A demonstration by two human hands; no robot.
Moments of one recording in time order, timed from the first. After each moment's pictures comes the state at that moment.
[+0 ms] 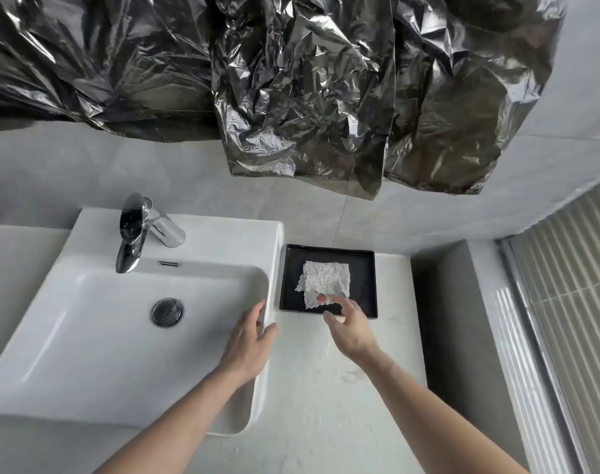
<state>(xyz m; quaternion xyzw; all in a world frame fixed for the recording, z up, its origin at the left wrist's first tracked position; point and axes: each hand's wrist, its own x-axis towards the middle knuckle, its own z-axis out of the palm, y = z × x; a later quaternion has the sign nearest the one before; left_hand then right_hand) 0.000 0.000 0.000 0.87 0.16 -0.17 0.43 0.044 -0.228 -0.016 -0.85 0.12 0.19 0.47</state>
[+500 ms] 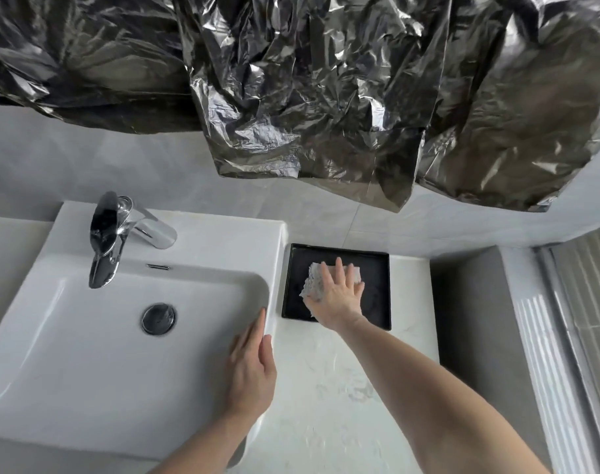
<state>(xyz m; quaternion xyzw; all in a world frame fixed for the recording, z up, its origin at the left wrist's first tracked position) -0.010 -0.023 -0.036 0.92 0.13 0.05 0.37 0.142 -0.193 -0.085 -0.96 -0.02 0.26 0.14</state>
